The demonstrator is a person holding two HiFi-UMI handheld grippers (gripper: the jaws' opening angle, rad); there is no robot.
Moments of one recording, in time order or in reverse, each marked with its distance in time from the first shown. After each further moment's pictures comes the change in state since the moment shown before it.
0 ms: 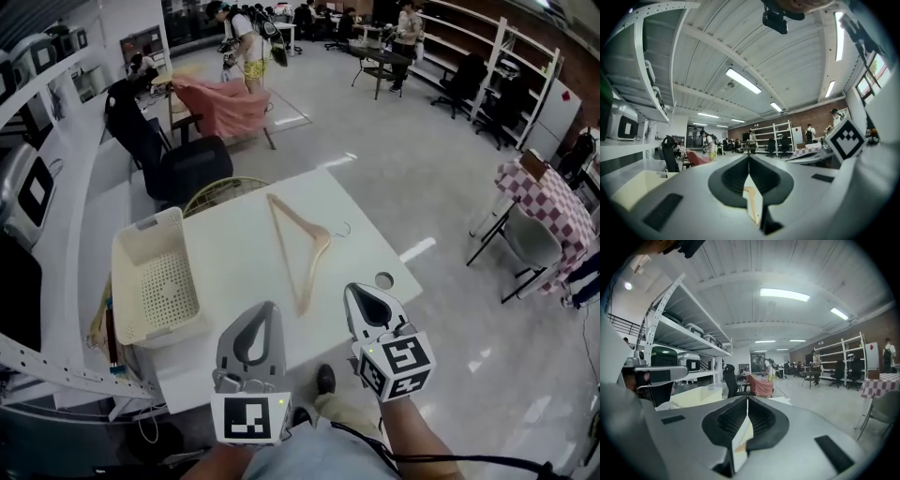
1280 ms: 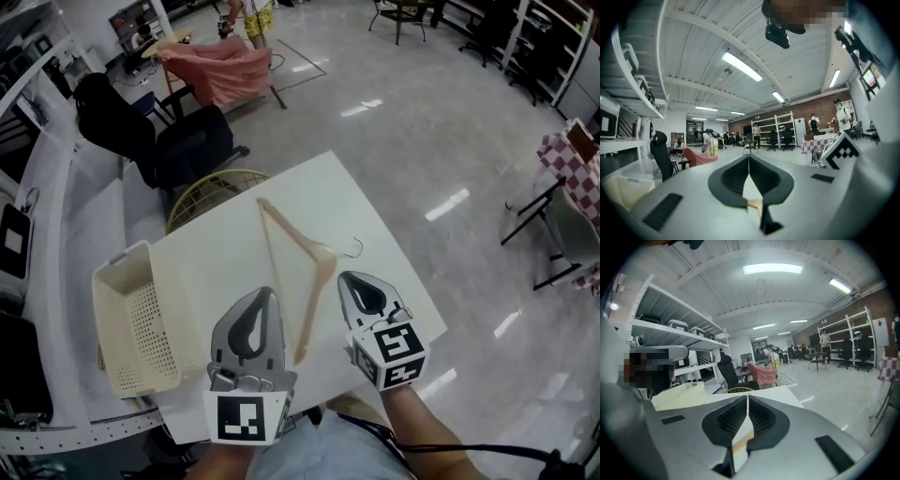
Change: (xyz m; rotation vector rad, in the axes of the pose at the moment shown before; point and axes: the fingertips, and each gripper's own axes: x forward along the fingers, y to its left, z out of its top) left arm 0.210 0.020 -0.024 0.066 0.088 0.010; right arm 0.176 -0.118 -0.045 0.123 0.149 0.093
